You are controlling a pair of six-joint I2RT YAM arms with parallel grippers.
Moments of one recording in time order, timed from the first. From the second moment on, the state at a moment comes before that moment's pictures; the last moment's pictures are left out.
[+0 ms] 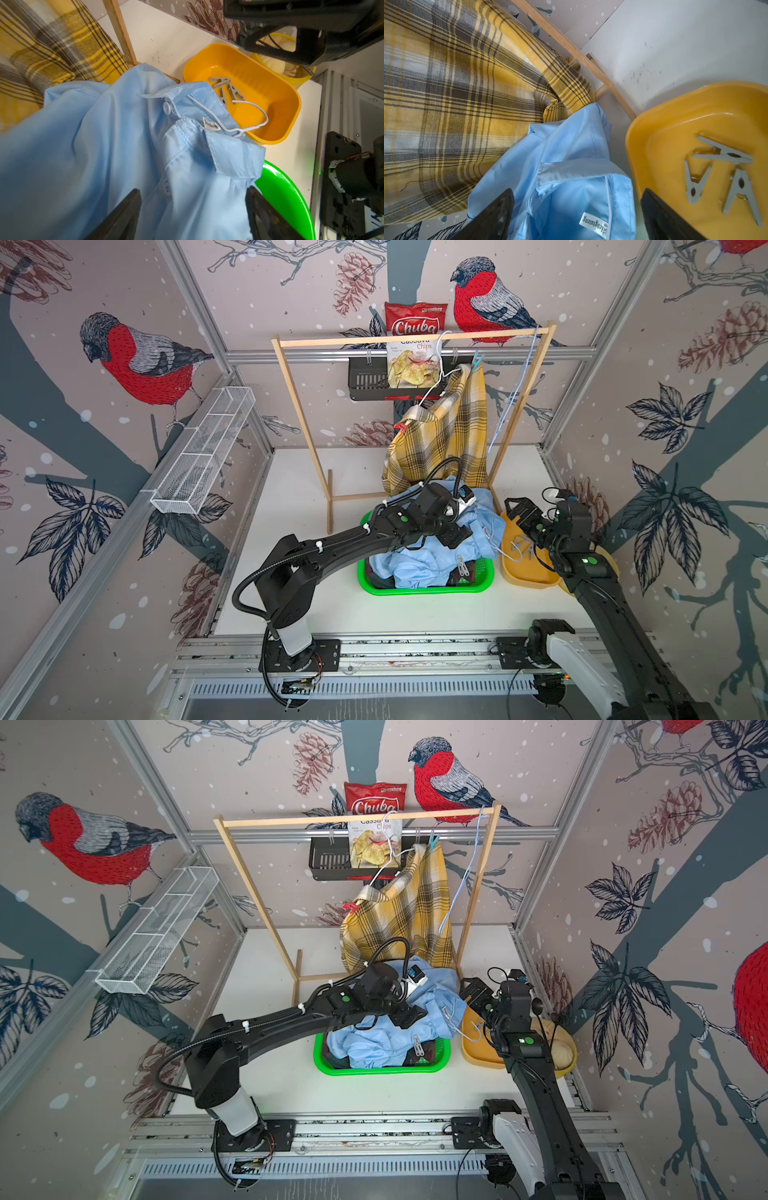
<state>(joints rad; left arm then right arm) -0.95 1.76 1.40 -0.28 0.17 0.03 0.05 0.82 0.66 -0.33 -0.20 0.72</state>
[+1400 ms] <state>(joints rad) -0.84 1.79 1.43 -0.25 0.03 -0.16 0.43 0.86 0.63 -0.31 -0.34 0.77</state>
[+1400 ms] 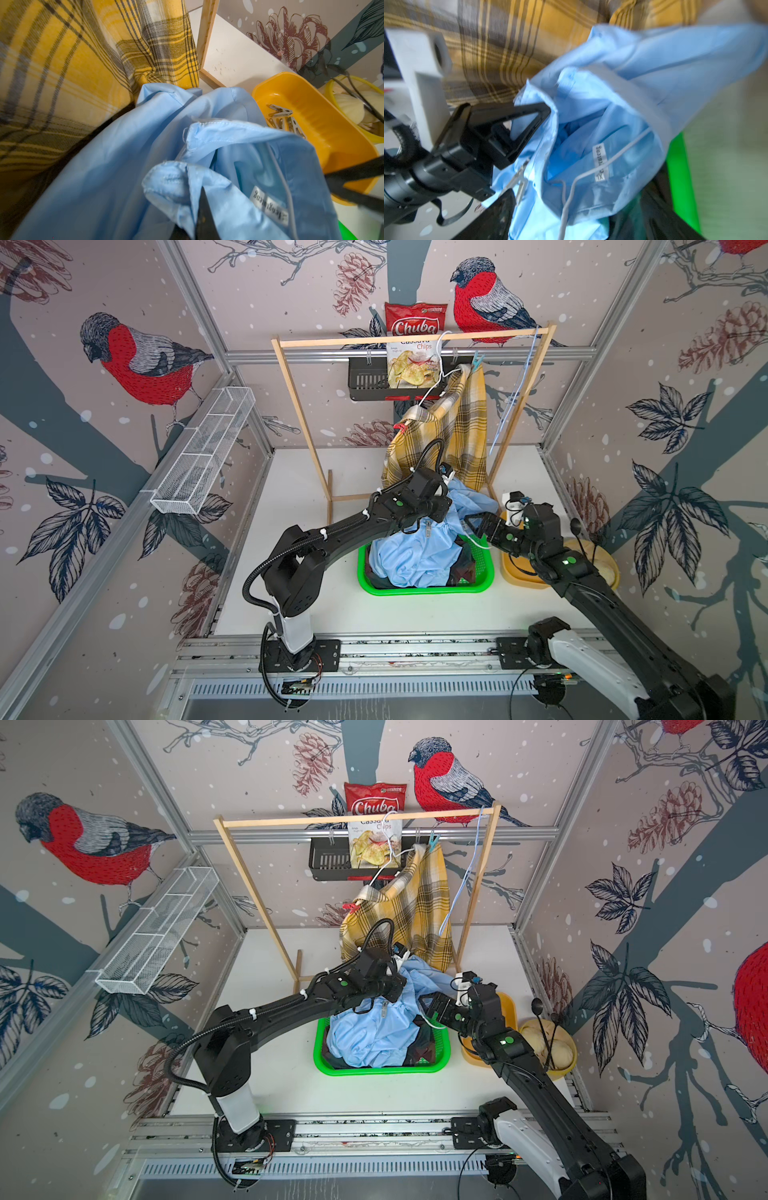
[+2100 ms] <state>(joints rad) -0.85 1.70 1.36 -0.22 0.02 -0.22 0.34 0.70 0.75 -0.69 -0.04 0.83</state>
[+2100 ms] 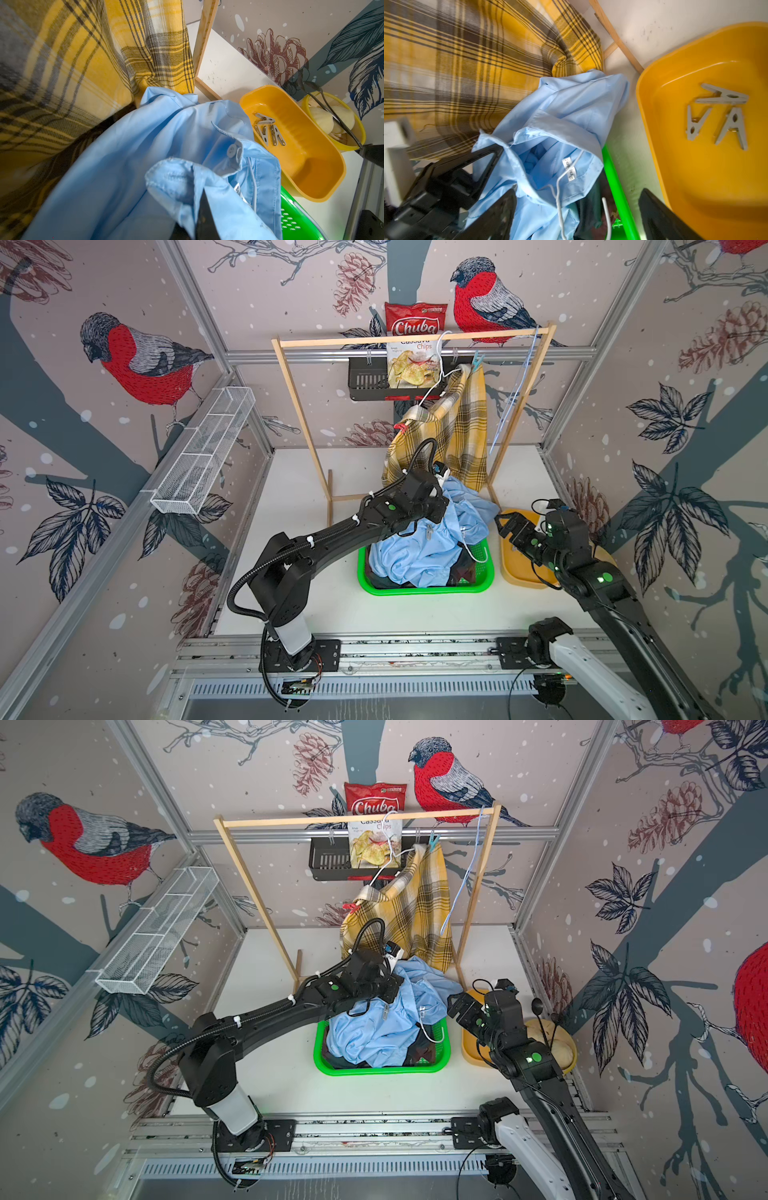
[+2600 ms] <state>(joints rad) -0.85 1.59 1.23 -0.23 0.11 -0.25 0.32 1.18 0.72 -0.18 -0.24 0.81</state>
